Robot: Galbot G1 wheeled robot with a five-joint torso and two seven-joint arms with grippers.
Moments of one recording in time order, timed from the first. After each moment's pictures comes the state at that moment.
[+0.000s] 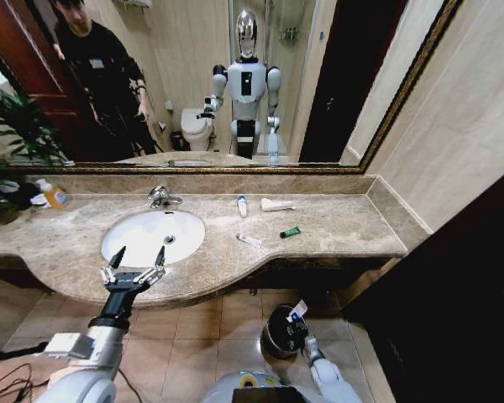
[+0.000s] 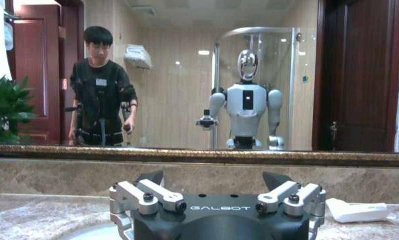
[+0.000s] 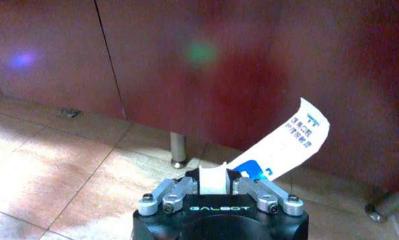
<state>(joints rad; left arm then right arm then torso) 1.84 -1.36 -0.82 -2.47 -0.37 0.04 0.05 -1.19 1.47 0.54 0.82 -0.13 0.33 -0.19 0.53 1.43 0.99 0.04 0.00</state>
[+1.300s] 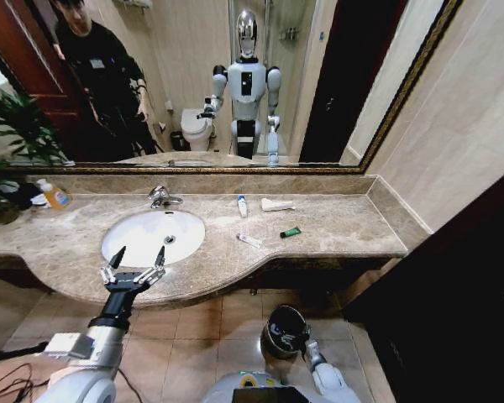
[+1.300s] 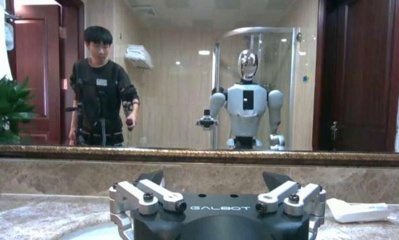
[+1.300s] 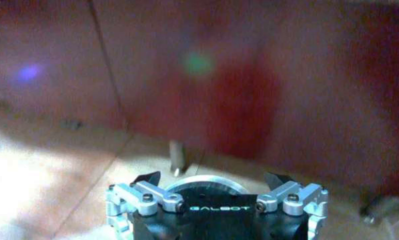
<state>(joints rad) 1.84 -1.36 -0.82 -2.47 -0.37 0.04 0.05 -1.30 1.41 0.51 1.02 -0.01 0.28 -0.23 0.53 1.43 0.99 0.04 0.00</state>
